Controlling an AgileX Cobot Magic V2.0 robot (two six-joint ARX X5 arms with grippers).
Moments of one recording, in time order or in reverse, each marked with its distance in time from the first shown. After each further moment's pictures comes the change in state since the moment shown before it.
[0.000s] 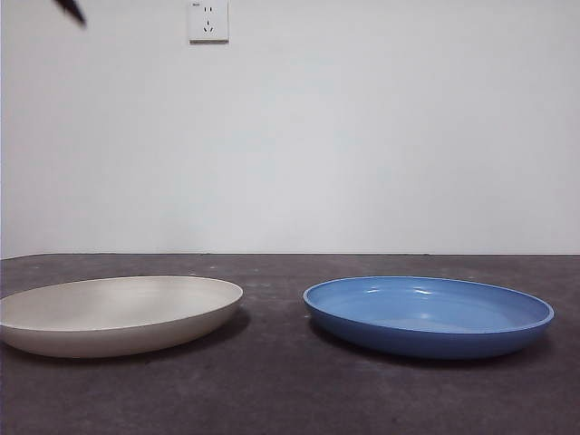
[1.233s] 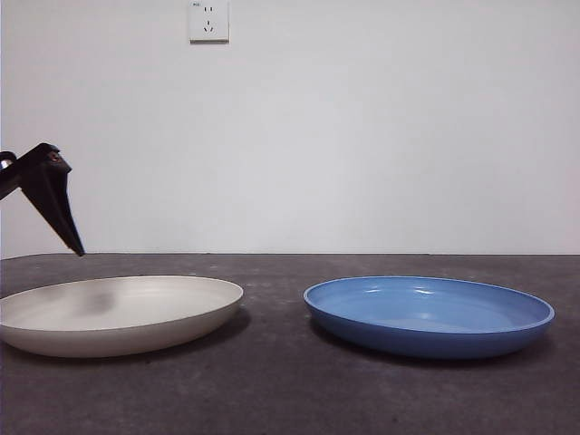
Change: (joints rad) left arm 0.107 0.585 0.000 0.233 -0.057 0.097; right arm 0.000 0.000 0.000 -0.003 -0.005 0.007
